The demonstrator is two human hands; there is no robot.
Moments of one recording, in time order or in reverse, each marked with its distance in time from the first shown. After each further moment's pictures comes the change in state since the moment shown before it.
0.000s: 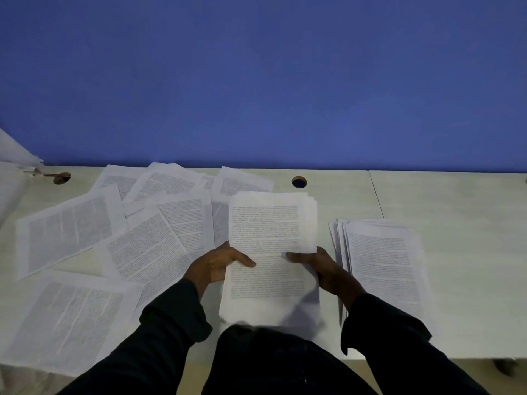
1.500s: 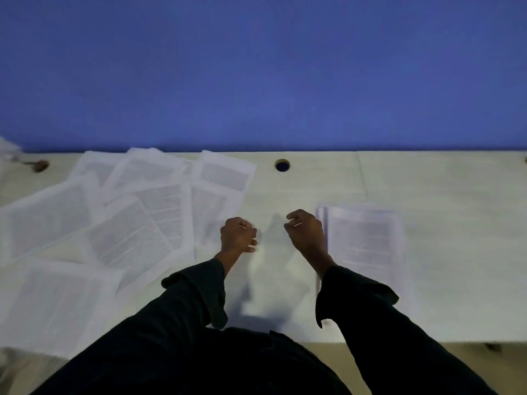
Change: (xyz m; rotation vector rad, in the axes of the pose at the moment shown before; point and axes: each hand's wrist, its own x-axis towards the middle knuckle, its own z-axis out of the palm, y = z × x) left_hand 0.078 -0.003 0.085 0.229 0.824 0.018; right_hand 0.027 -0.018 -0.026 -0.814 0.564 -0.204
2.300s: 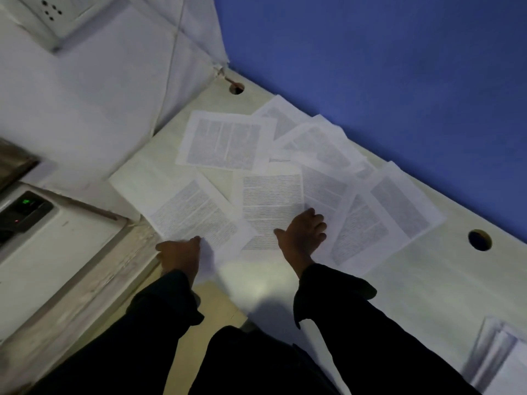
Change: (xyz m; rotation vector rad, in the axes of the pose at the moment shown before) left_hand -0.023 -0.217 -0.357 -0.280 0.943 -0.665; right_hand -0.071 -0.203 0.321 -0.713 -0.260 -0.263
